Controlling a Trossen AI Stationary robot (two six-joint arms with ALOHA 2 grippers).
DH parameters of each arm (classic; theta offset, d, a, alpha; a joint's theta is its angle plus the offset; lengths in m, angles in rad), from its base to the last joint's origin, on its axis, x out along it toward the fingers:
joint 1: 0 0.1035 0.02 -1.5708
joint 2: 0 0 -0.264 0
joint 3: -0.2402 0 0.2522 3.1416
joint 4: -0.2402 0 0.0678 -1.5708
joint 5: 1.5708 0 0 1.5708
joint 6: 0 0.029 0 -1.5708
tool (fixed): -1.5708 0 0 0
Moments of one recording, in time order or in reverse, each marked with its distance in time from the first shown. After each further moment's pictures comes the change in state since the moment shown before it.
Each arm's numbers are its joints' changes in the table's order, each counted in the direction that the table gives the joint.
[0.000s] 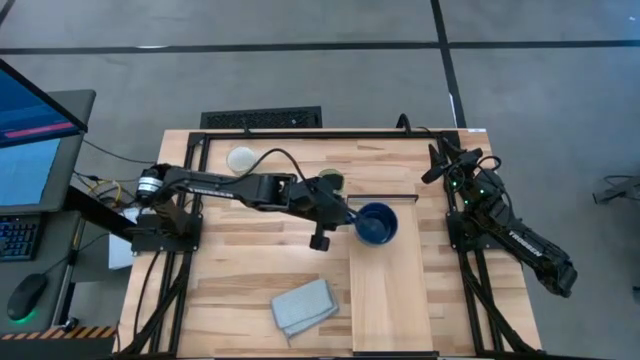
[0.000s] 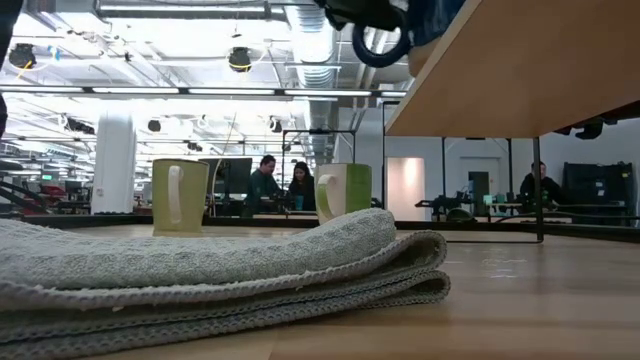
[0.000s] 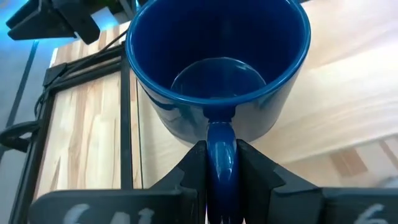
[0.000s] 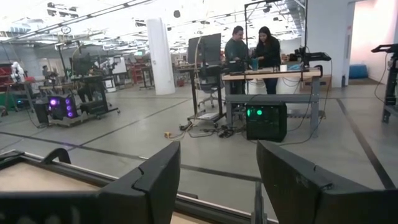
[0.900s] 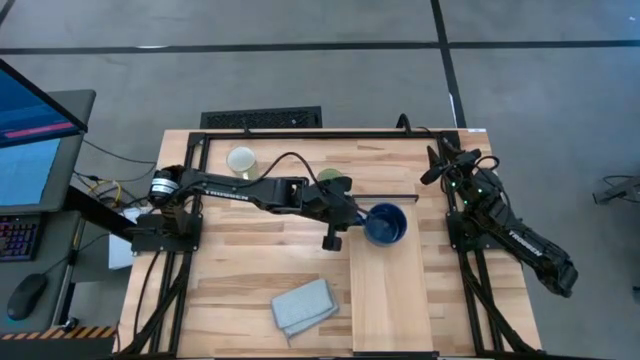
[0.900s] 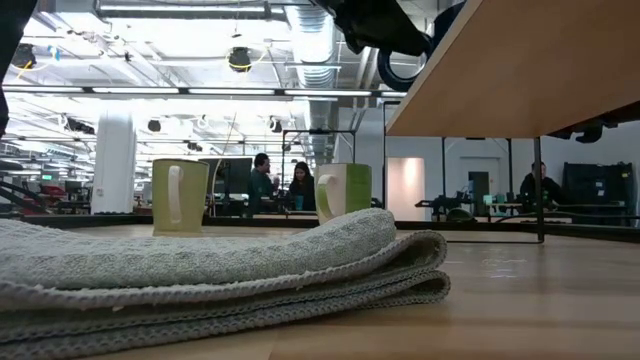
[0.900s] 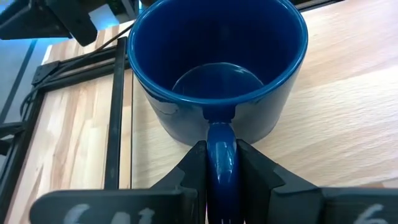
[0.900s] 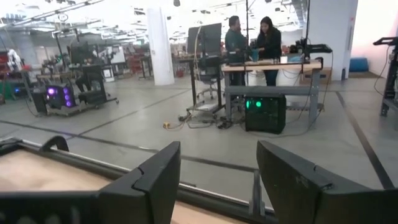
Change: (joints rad) left arm 0.016 0.093 -0.001 0.115 -0.017 -0.037; right arm 0.000 0.010 0.000 -0.036 0.002 0.000
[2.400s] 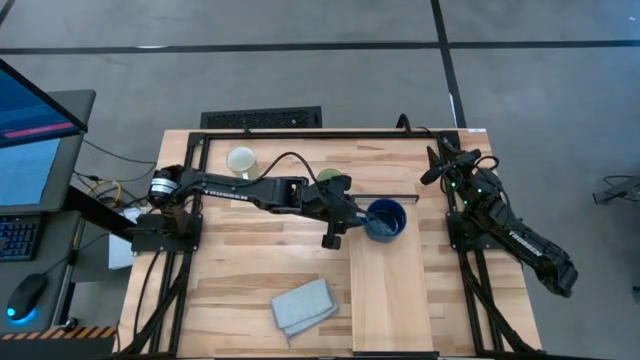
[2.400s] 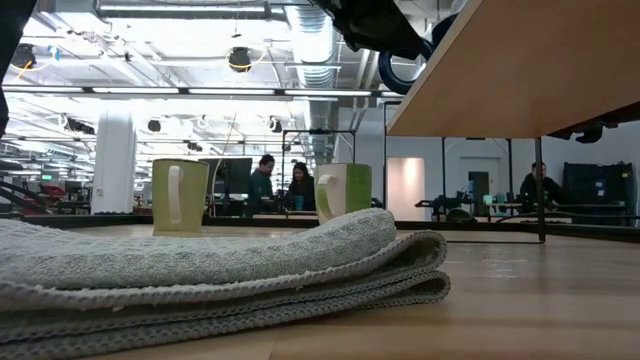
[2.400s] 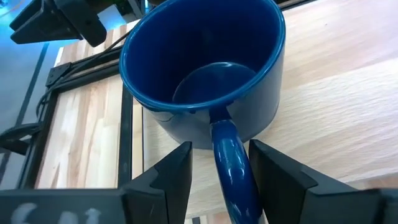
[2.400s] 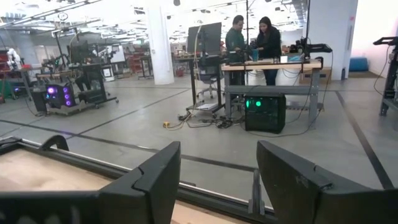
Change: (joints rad) left arm 0.000 -0.002 0.000 -0.019 0.035 0.043; right arm 0.000 0.000 0.000 -0.003 0.000 -0.001
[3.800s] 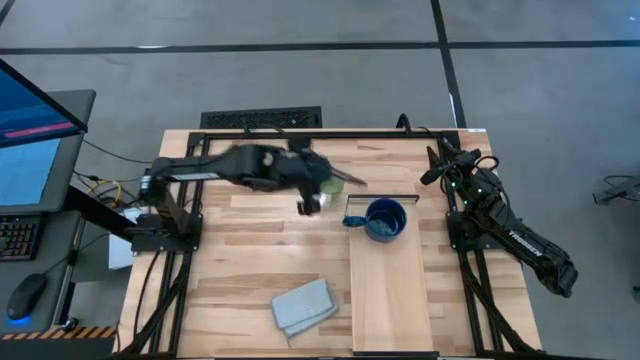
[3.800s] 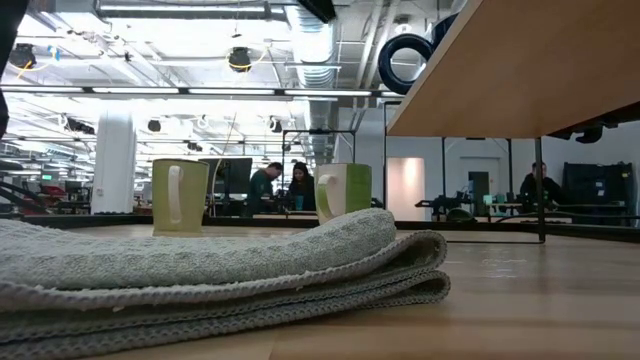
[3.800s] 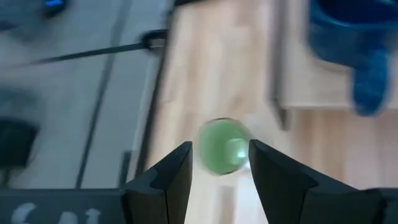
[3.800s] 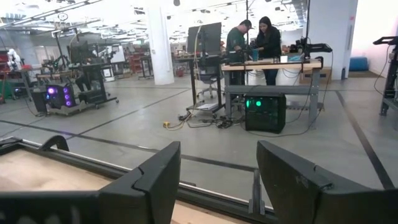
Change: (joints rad) left arm 0.037 -0.083 -0.392 -0.726 0.400 -0.171; right arm 0.000 0.000 0.000 0.000 0.000 0.002
